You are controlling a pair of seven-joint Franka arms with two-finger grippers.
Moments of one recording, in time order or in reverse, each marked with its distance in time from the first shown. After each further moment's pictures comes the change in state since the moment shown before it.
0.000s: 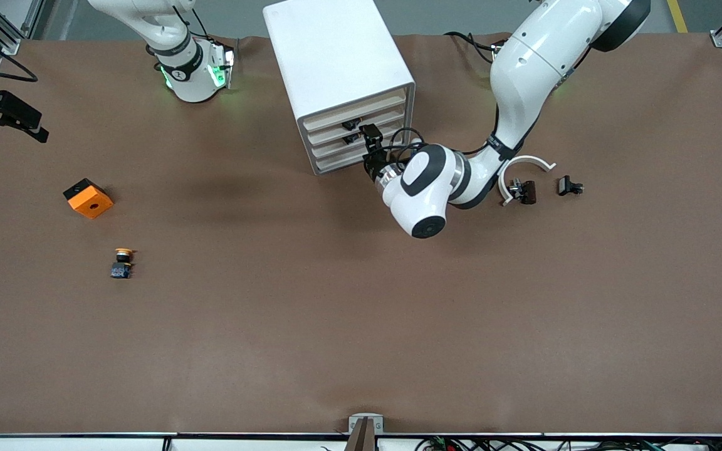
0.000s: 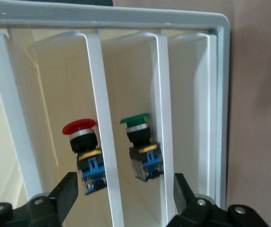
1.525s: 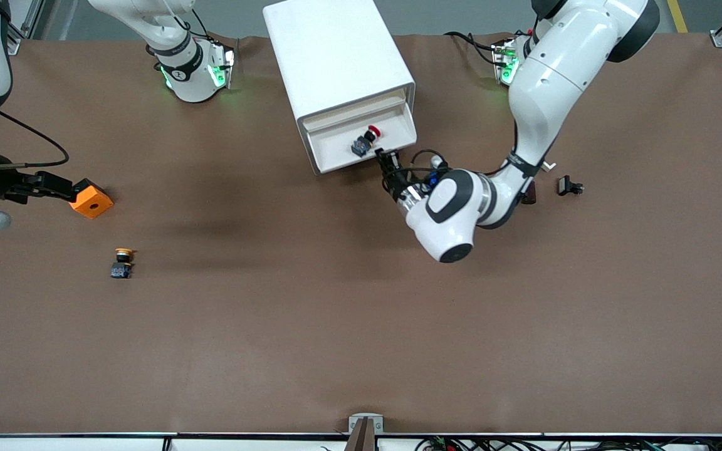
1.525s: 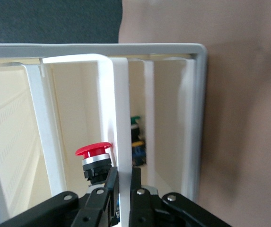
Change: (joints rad) left arm 0.085 0.039 0.063 0.100 -0.010 -0.106 -0.013; right arm -0.017 0.273 -0.003 0.070 -0.004 0.093 -0.085
